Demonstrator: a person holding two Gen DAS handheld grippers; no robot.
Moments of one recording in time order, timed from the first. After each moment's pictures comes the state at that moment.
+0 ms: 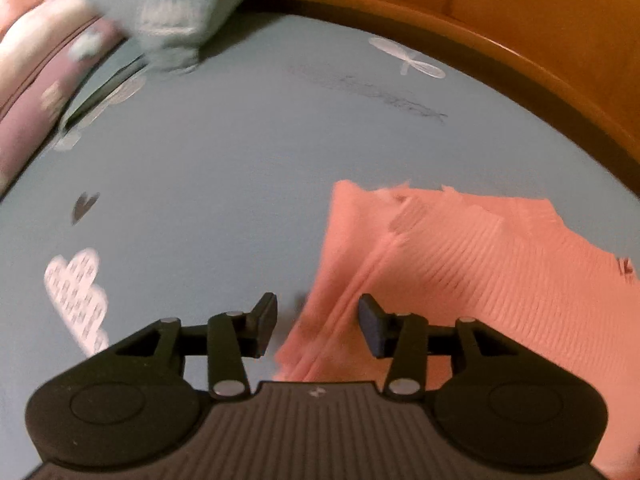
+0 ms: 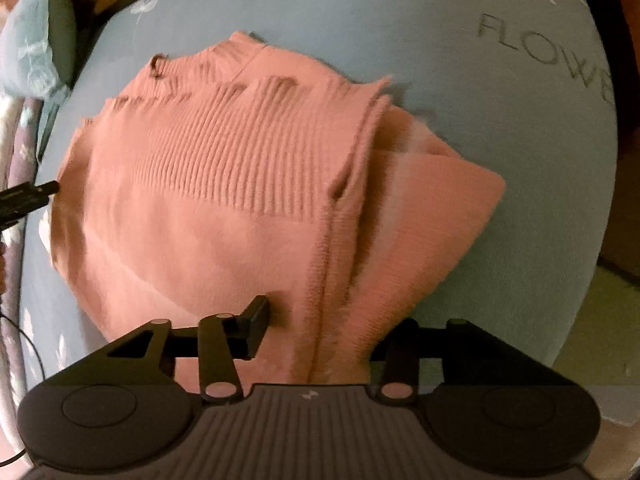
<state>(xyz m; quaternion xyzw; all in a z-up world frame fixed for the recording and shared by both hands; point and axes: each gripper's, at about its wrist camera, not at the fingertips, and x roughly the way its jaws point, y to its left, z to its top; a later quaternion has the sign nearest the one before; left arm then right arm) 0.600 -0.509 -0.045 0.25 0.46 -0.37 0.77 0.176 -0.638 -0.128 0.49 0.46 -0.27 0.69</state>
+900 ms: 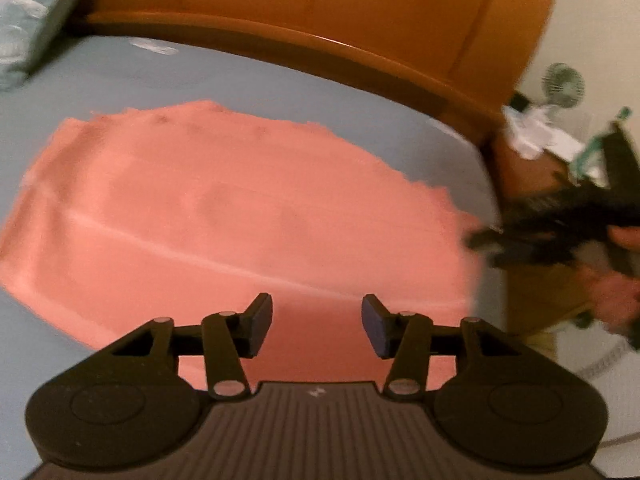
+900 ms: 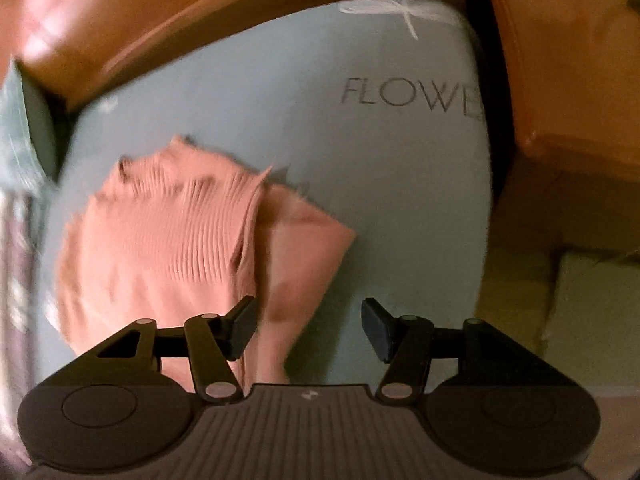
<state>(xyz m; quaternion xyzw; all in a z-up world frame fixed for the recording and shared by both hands) 0.324 -0.466 -0.024 0.21 0.44 -0.58 0.65 0.083 -0.662 -0.110 0.56 0.35 -0.33 0.68</state>
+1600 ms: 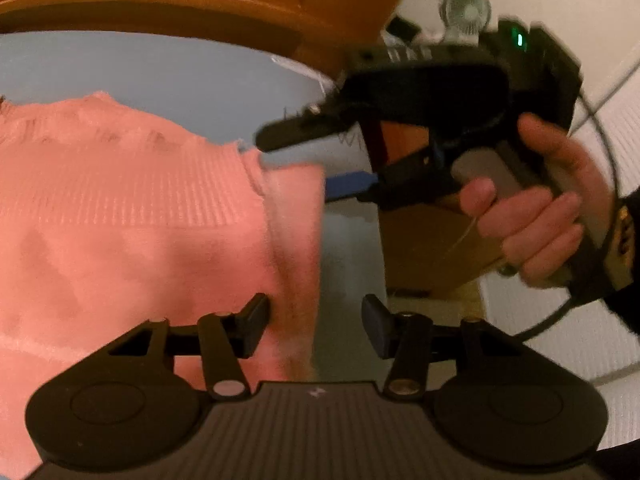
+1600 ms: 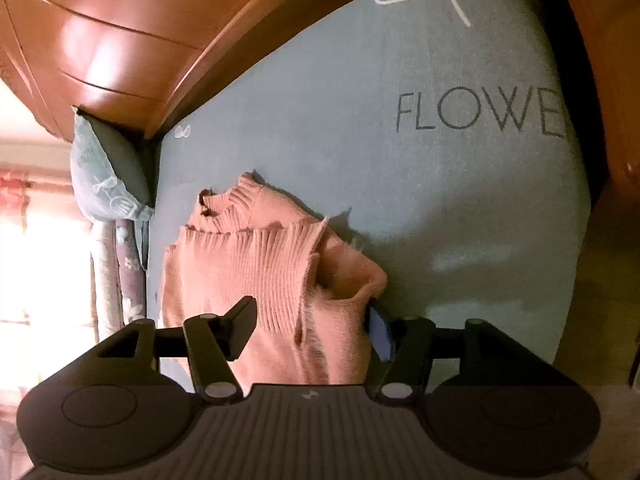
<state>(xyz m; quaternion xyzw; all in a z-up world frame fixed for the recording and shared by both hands) 0.229 -0.564 -0.066 0.26 0.46 -0.68 0.51 0.054 -0.720 -0.134 0.64 0.27 -0.20 0.69</state>
